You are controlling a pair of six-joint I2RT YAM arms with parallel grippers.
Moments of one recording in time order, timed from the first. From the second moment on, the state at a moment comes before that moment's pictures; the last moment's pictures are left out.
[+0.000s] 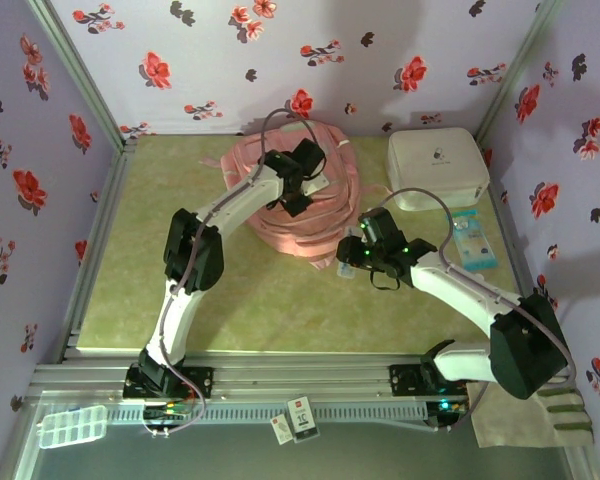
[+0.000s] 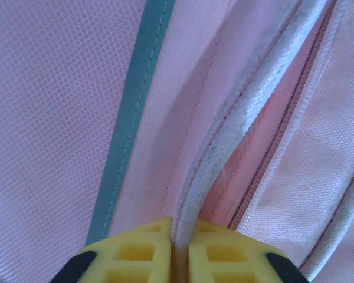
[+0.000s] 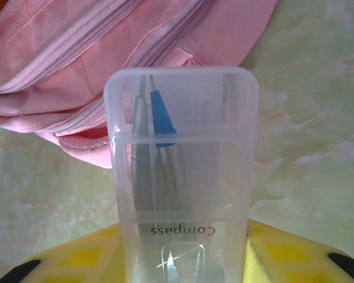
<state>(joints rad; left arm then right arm) -0.69 2.24 2.10 -1.06 -0.23 0.35 0.58 1.28 0.78 -0.40 -0.08 0.73</state>
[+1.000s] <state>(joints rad) -0.73 2.04 2.09 -0.95 -0.02 -0.02 0.42 1.50 0.99 -0.05 -0.16 1.12</state>
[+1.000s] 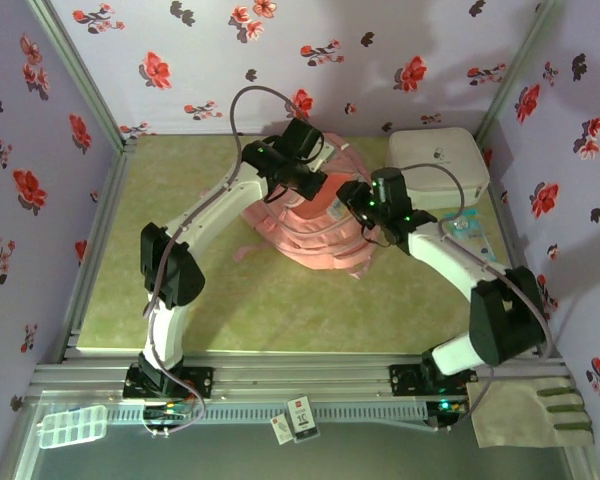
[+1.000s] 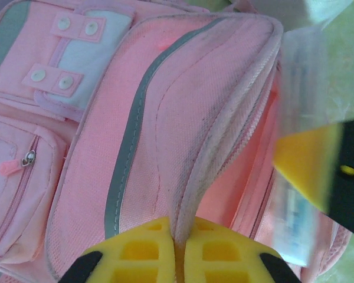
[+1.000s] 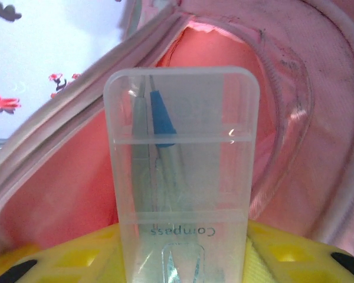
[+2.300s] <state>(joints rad) -0.68 1.99 1.98 -0.82 0.14 -0.16 0.37 1.47 1.00 -0.06 -0.10 1.07</state>
